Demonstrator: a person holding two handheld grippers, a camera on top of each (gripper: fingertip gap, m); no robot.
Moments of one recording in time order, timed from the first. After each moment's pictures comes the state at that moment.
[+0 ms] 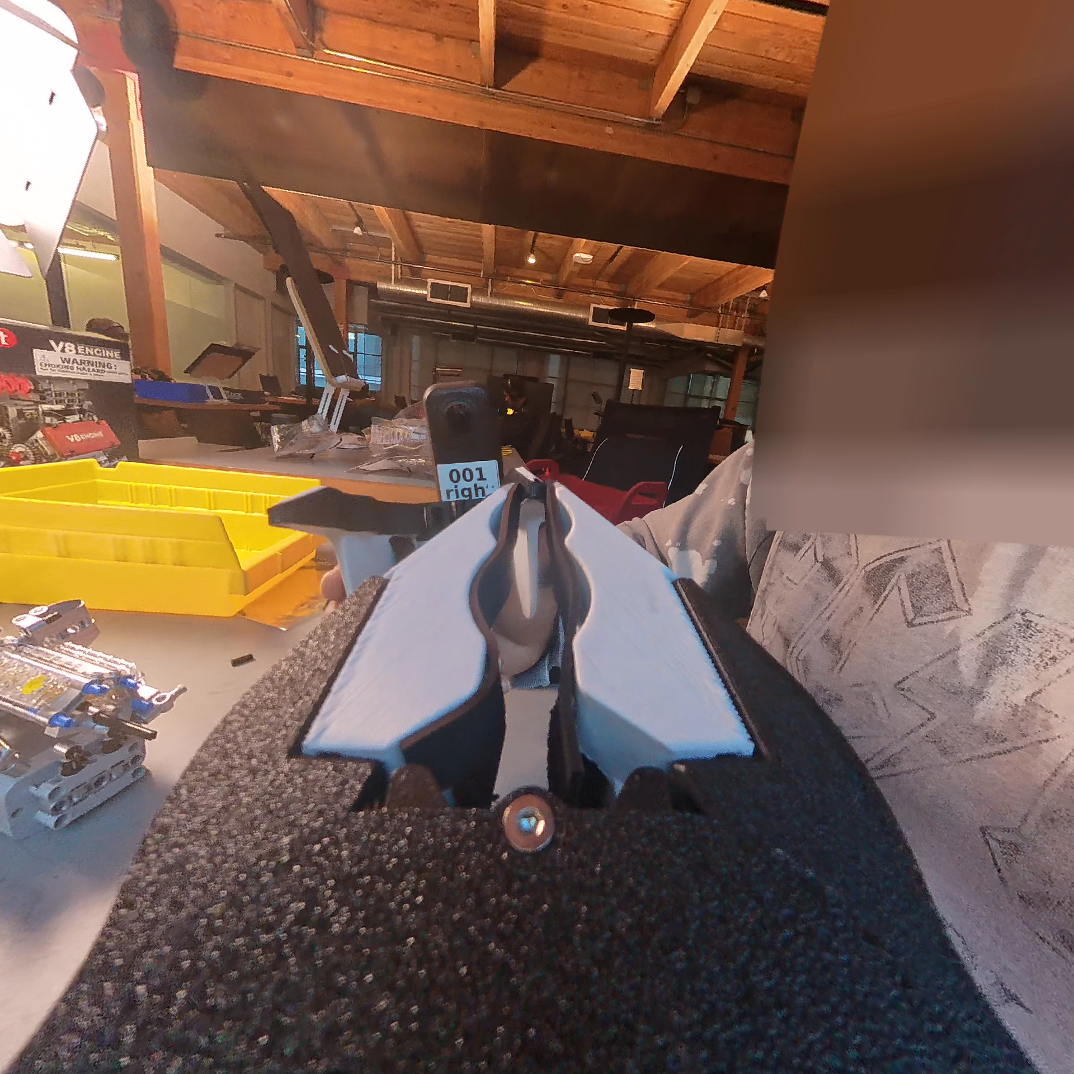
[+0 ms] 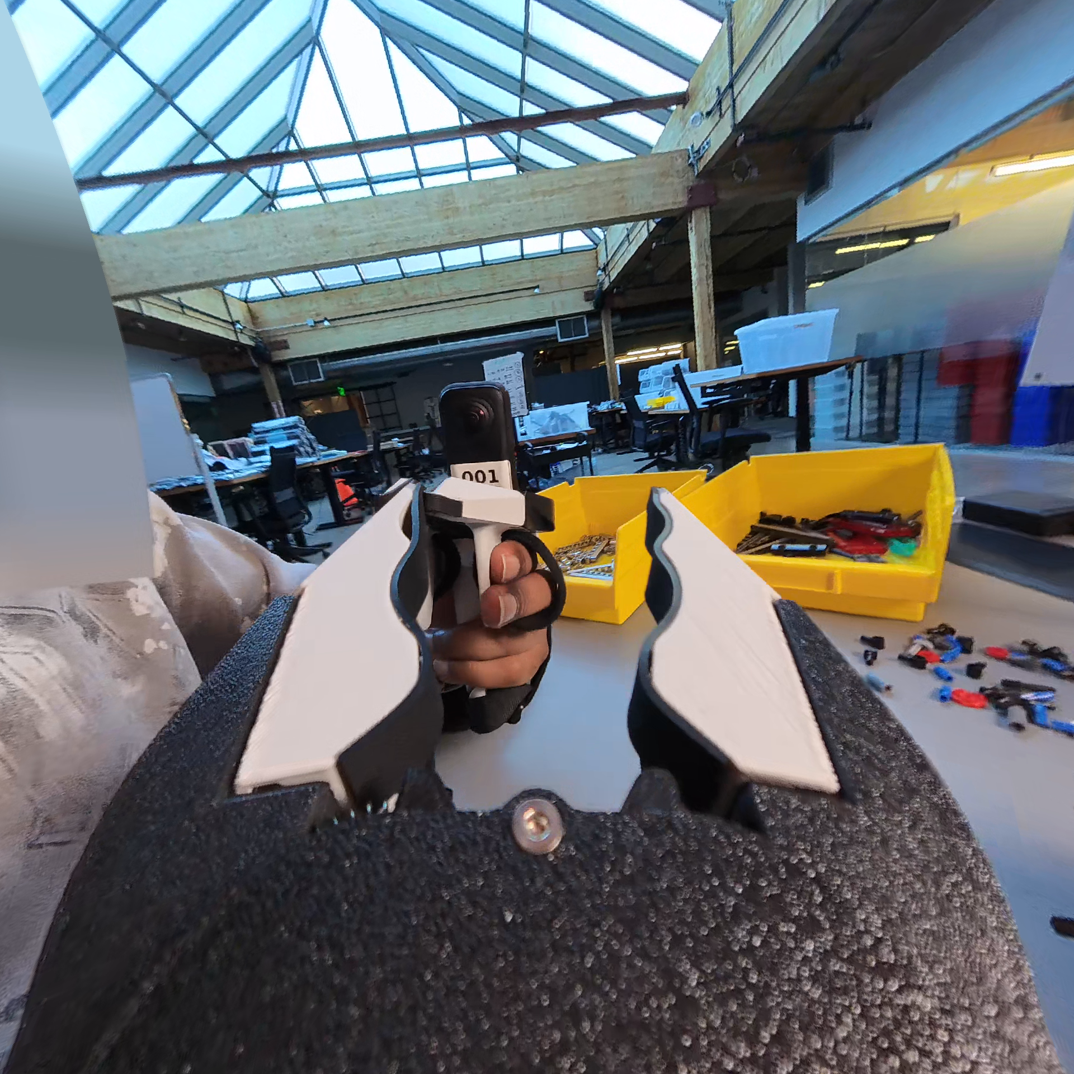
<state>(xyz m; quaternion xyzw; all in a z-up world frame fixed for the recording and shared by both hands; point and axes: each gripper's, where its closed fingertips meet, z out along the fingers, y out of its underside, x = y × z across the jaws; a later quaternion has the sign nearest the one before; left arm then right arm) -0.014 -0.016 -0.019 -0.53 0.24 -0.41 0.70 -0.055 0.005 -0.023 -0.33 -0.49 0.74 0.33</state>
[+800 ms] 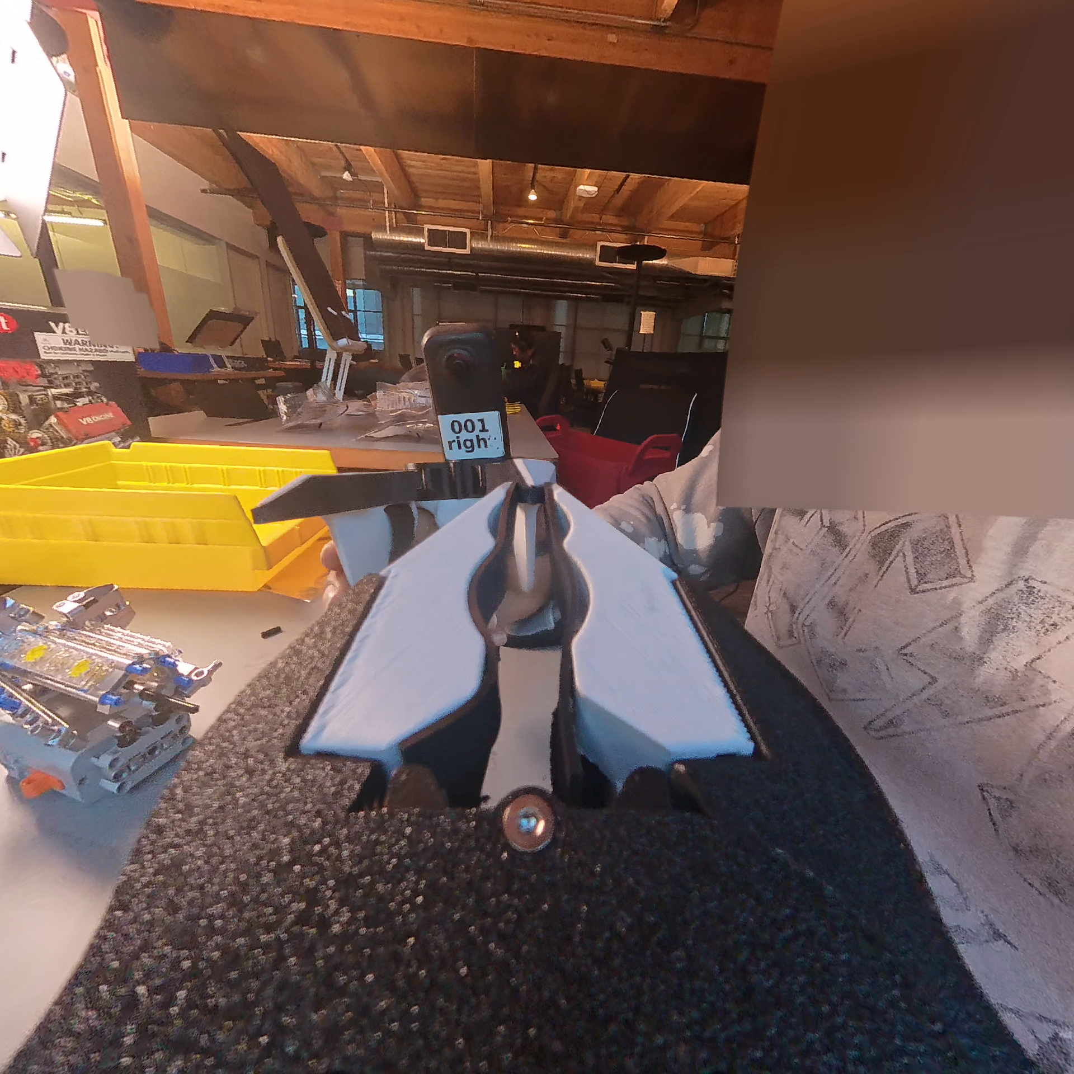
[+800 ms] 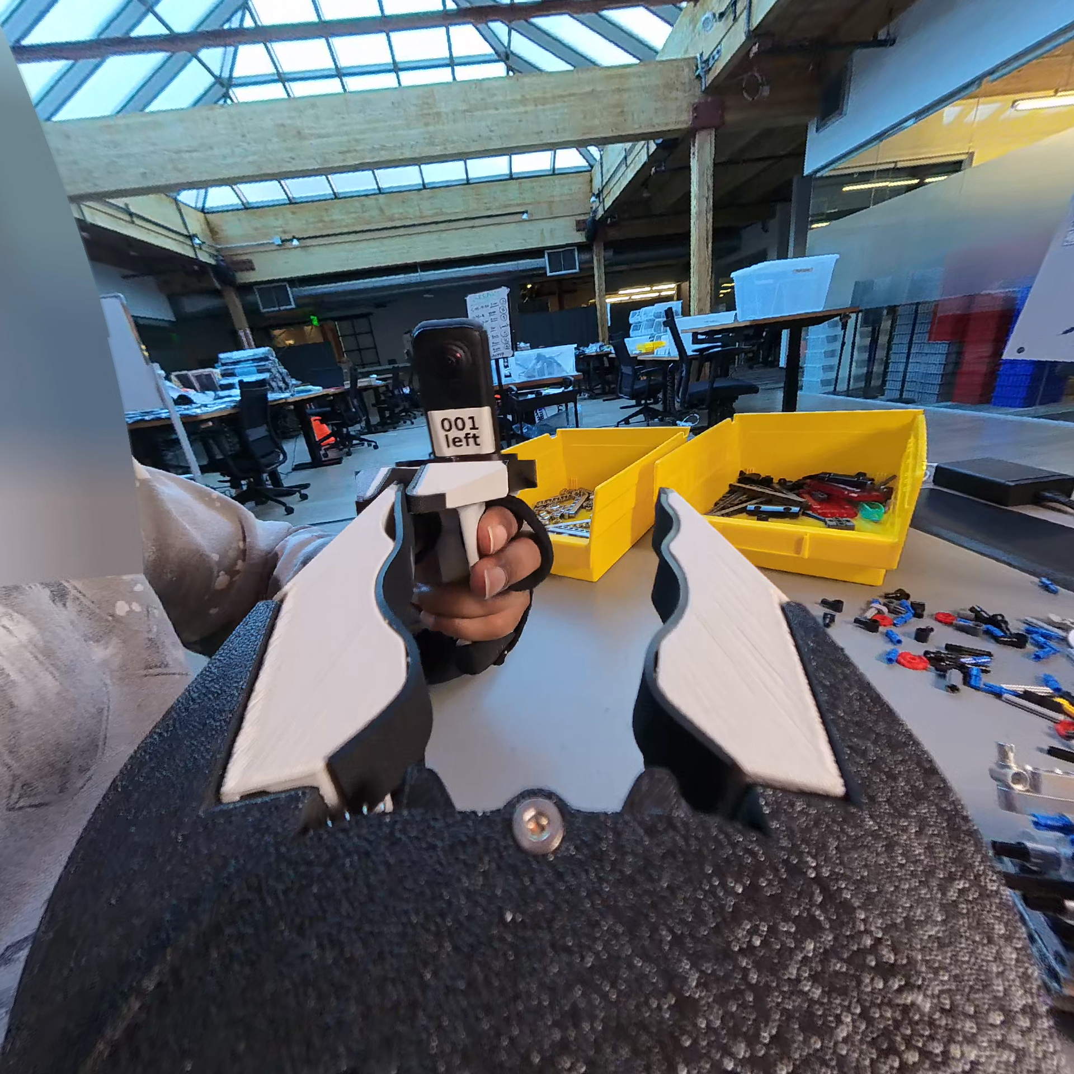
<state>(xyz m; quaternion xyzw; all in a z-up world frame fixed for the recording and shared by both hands) -0.016 -0.015 -0.028 -0.56 0.27 -0.38 0.68 -0.061 0.013 -0.034 -0.34 -0.54 0.70 0.33</state>
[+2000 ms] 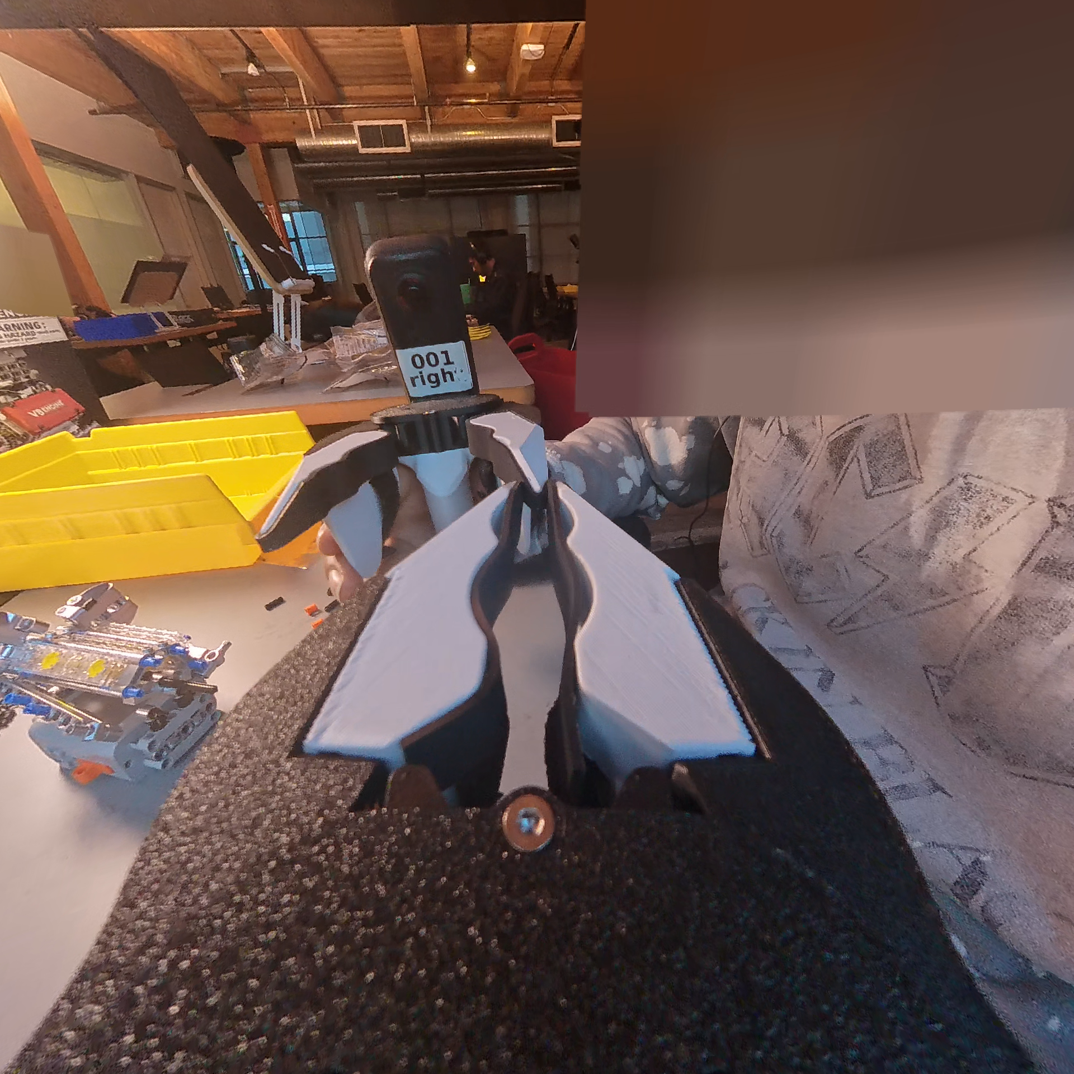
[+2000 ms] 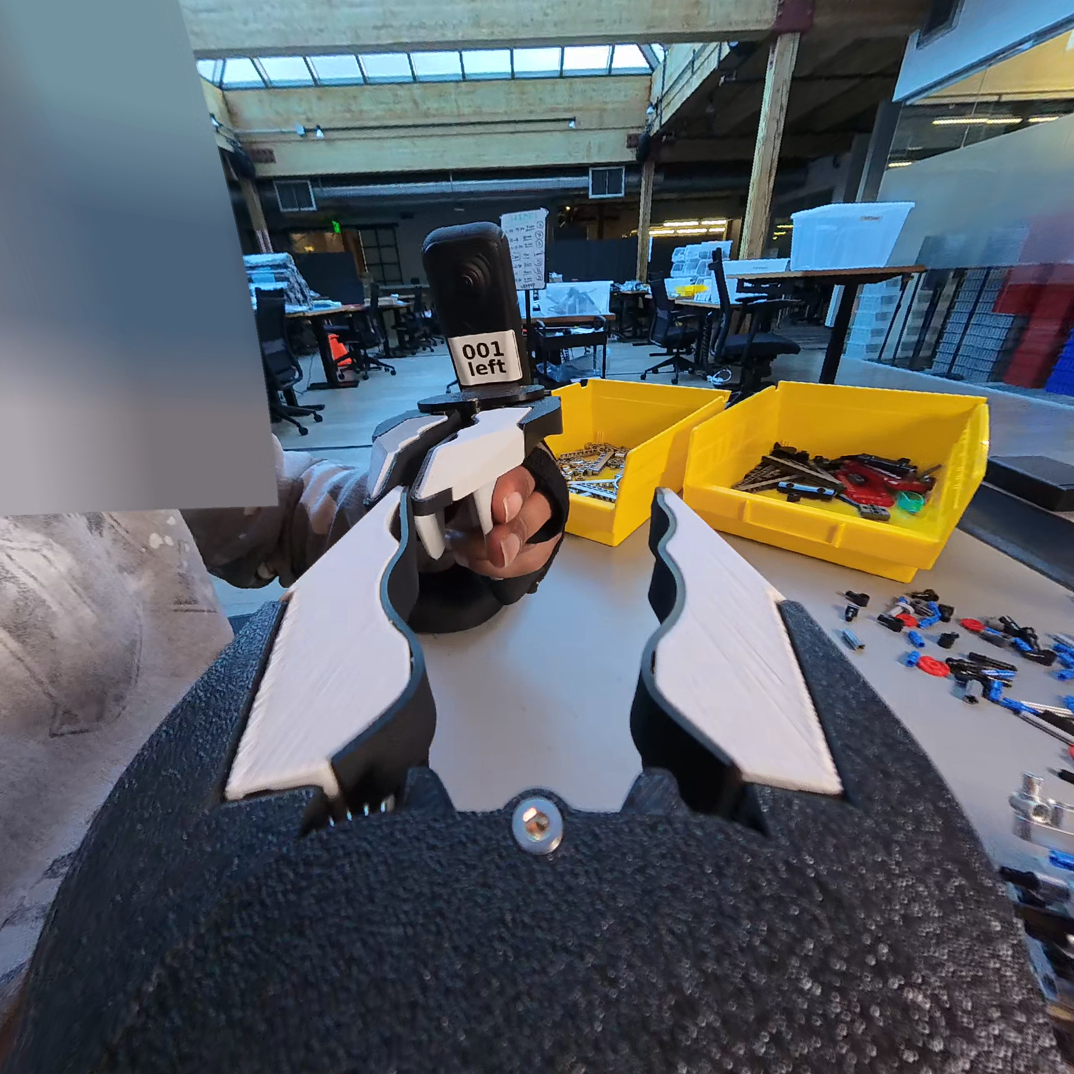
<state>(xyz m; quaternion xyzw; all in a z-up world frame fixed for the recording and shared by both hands) -0.012 -0.030 -0.041 -0.58 0.35 -0.34 0.65 -0.058 -0.008 -0.042 -0.32 -0.60 0.66 0.31</state>
